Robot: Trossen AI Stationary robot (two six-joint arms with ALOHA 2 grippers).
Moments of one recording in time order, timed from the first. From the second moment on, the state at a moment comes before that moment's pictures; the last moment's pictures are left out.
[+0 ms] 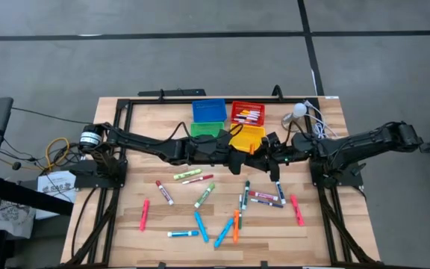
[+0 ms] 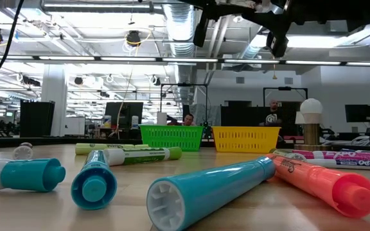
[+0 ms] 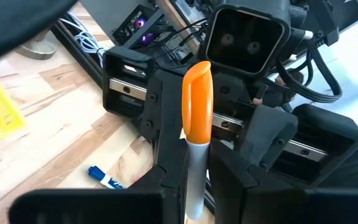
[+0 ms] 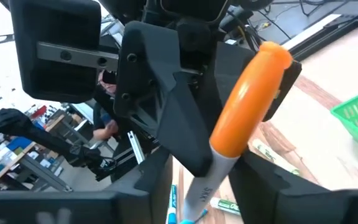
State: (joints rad) left arm -0.11 1.79 1.33 0.27 -0.17 -0.86; right arm 0.07 1.01 0.52 0.41 -0.06 0.57
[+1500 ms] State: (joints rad) left arm -0.11 1.77 1.33 0.15 -0.09 -0.69; right arm 0.07 1.01 0.52 0.37 -0.05 0.58
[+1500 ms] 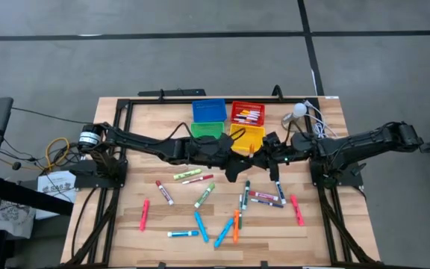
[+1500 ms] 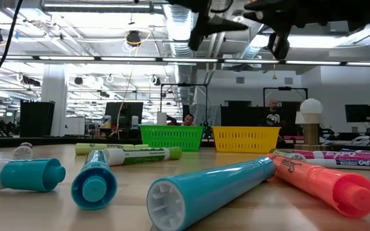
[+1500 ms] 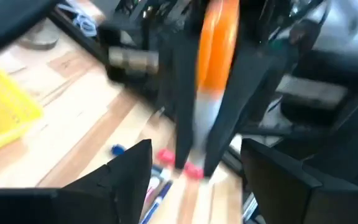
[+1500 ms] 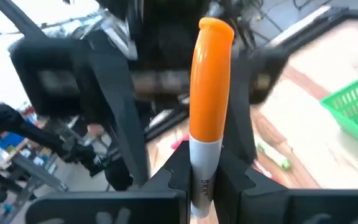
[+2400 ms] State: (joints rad) left arm -0.26 0.96 0.63 0.03 -0.52 -0.63; right arm -0.20 1.01 0.69 -0.10 -0.05 0.38
